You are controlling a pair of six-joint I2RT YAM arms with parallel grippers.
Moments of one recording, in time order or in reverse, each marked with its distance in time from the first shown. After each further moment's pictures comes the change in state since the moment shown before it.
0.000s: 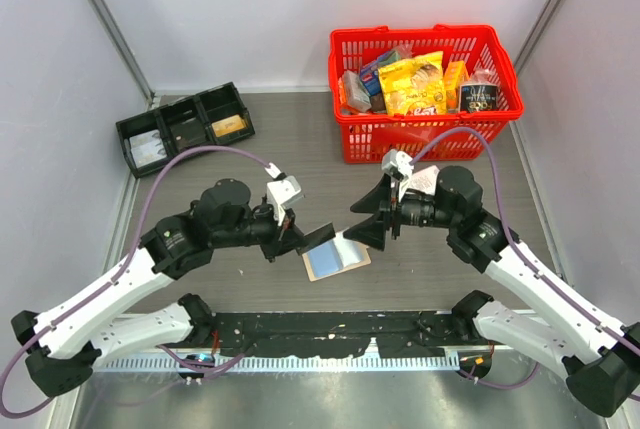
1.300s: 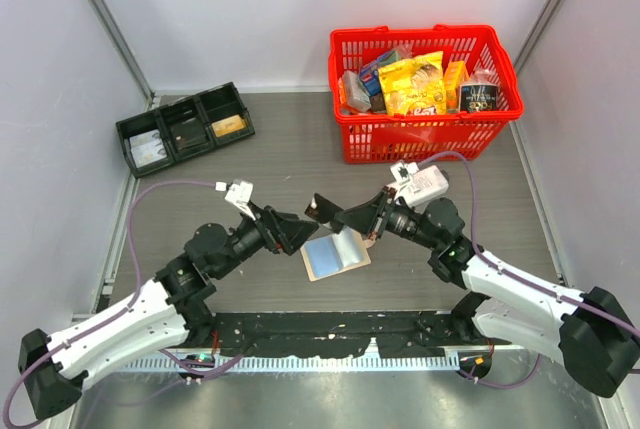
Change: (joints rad) left arm 0.000 -0.239 -0.522 0.701 -0.336 -0.558; right arm 0.077 0.125 -0.344 0.668 0.271 0.563
